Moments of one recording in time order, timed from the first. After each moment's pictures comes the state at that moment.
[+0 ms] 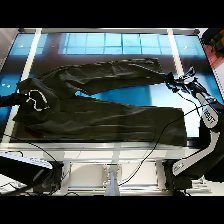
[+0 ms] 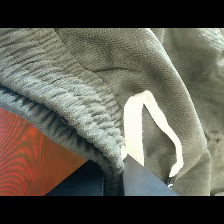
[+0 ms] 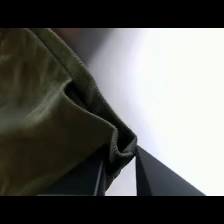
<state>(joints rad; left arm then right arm) 0.84 -1.88 1.43 0.63 -1.34 -0.55 -0.23 -1.84 1.30 -0.91 0.46 1.68</state>
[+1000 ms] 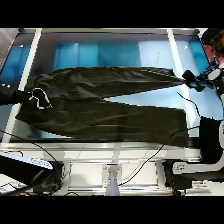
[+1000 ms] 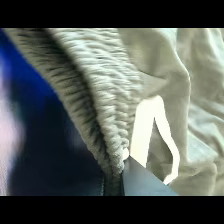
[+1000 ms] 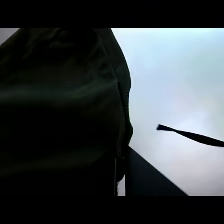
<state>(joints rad) 0.79 -1.87 1.43 0.64 -1.30 -0.61 -0.36 -1.52 1.30 -1.35 0.85 1.77</state>
